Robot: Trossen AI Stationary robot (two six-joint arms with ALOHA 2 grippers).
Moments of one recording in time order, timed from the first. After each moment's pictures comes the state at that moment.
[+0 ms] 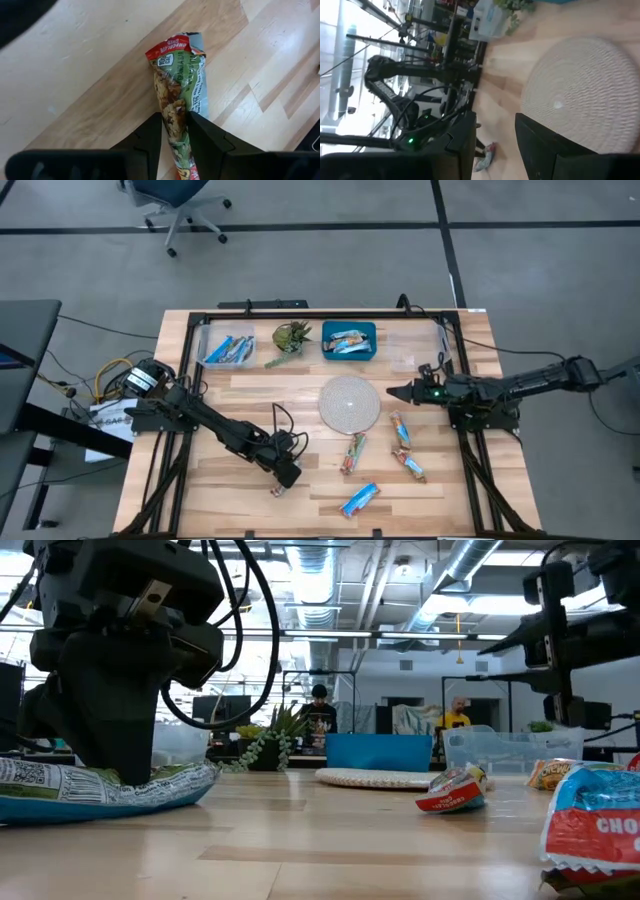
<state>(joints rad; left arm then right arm) -0.47 1.75 0.93 -0.26 0.00 -1.36 0.11 0.54 0.04 0.30 0.23 1.32</state>
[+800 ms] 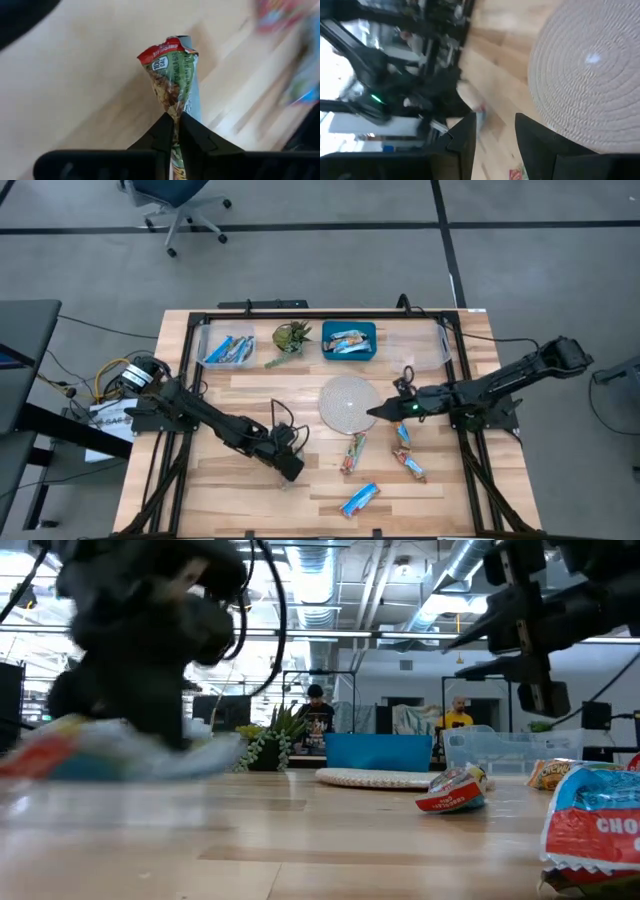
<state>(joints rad) -0.44 1.70 0.93 -0.25 -0.08 -1.37 0.25 1.07 0.28 0.41 0.19 1.32</state>
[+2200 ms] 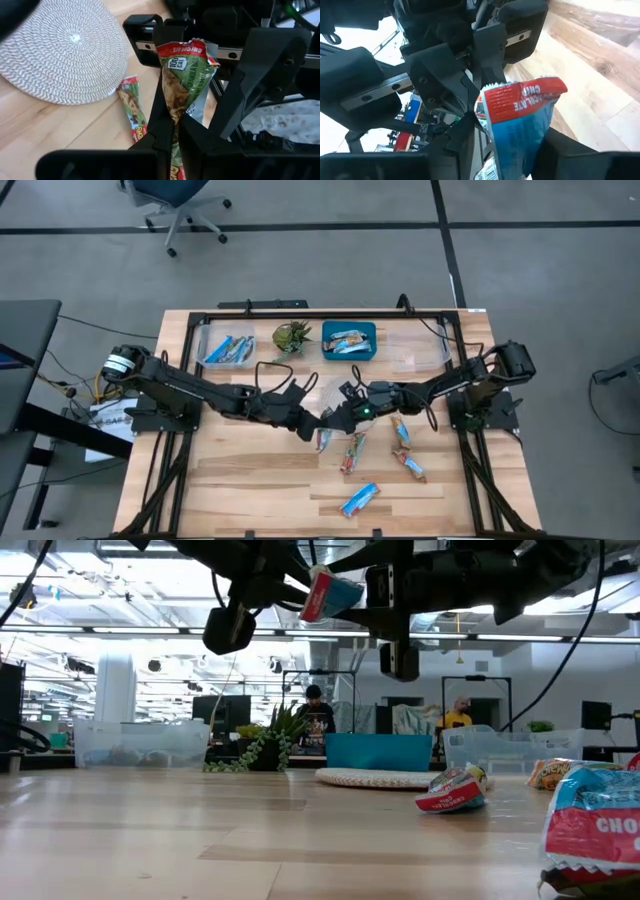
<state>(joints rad) -0.23 1.52 0.93 0.11 -0.16 -1.15 0.14 1.65 0.75 0.70 -0.12 1.10</state>
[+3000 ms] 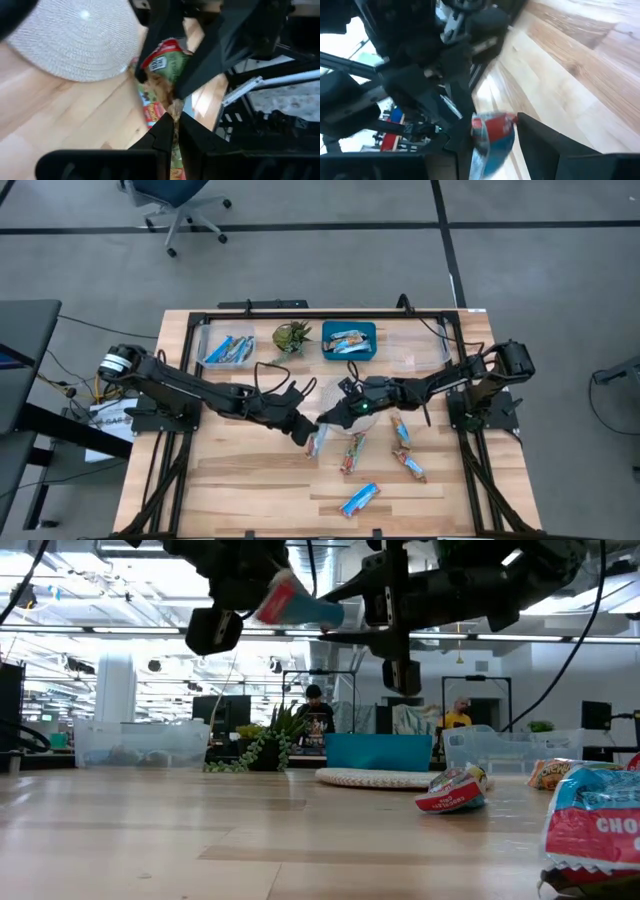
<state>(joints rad) -0.22 1.48 0.93 0.00 -0.09 -1.13 0.10 1.65 0.75 0.63 -0.16 1.07</state>
